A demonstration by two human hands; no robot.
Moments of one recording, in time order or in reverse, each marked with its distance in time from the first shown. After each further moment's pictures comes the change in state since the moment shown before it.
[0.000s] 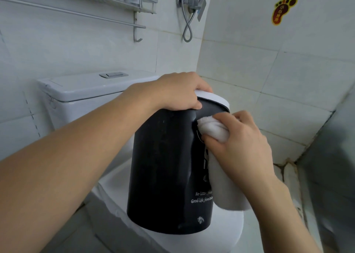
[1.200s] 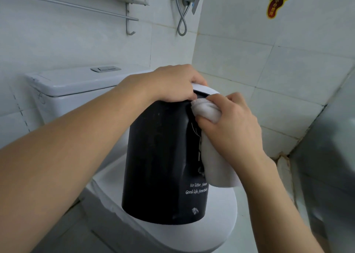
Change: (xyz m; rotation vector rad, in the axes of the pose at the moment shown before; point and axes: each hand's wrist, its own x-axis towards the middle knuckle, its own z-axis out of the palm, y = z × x) left_hand 0.011 -0.002 0.004 -0.035 0.006 -0.009; right_hand 0.021 -0.001 0.001 0.065 0.008 0.008
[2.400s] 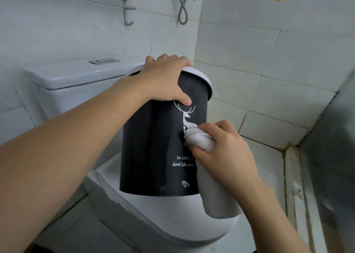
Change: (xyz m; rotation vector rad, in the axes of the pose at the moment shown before) left_hand 0.011 -0.032 0.028 0.304 0.192 -0.062; right_hand -0.053 0.030 0.031 0.088 -0.198 0.001
